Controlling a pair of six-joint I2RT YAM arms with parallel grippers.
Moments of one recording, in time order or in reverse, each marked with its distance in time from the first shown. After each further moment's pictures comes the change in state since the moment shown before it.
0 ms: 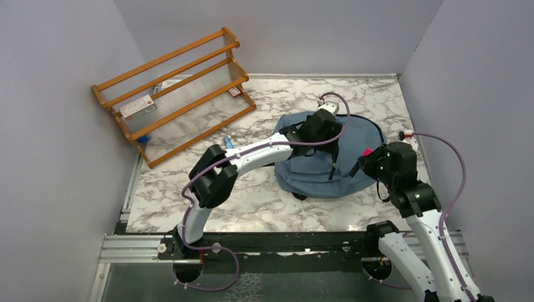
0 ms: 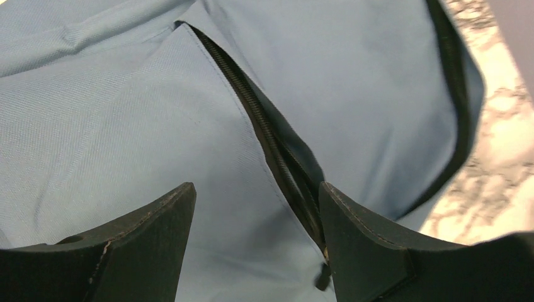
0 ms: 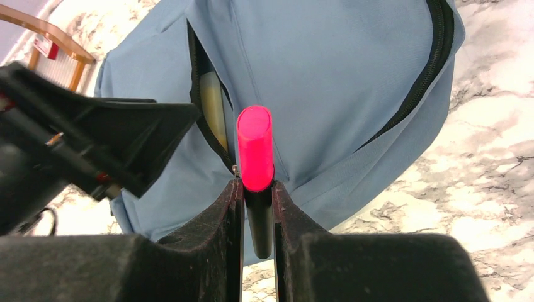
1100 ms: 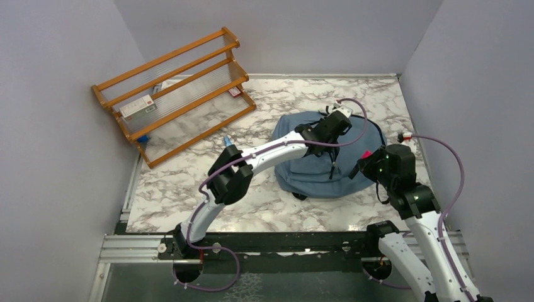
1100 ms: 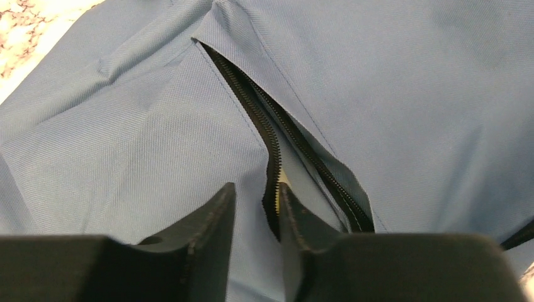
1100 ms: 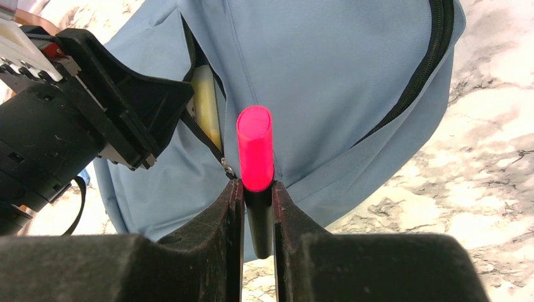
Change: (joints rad) left arm -0.032 0.225 0.317 -0.249 -0.169 0.214; right arm 0.000 -0.029 -0.030 0.000 0.000 0.010
